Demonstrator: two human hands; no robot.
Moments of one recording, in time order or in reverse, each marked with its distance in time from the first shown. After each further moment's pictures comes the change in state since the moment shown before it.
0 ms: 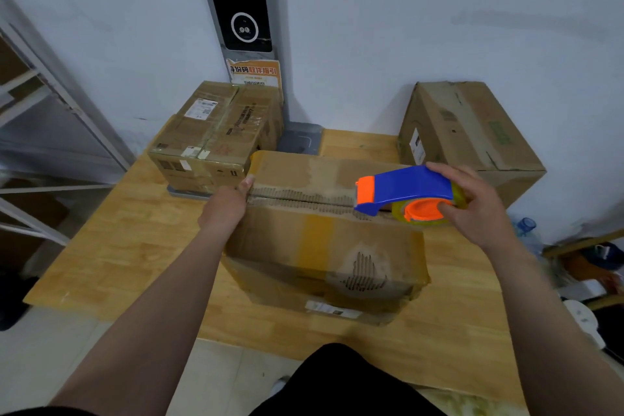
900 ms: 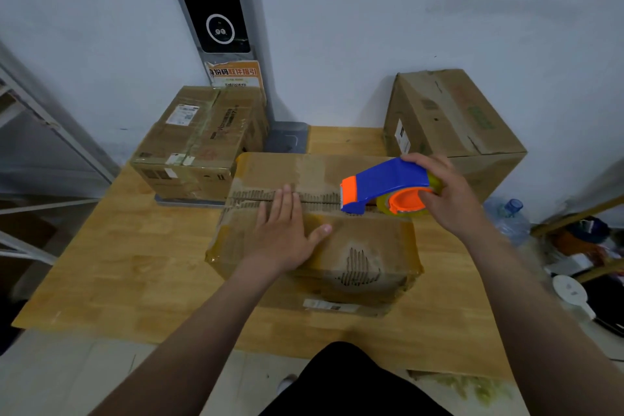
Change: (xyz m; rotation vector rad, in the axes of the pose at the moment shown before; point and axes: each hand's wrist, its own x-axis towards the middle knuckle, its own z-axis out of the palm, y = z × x) left_hand -0.093 0.024 0.060 0.700 -0.198 0.691; right_hand -0.001 -0.006 0.015 0.019 0.011 0.079
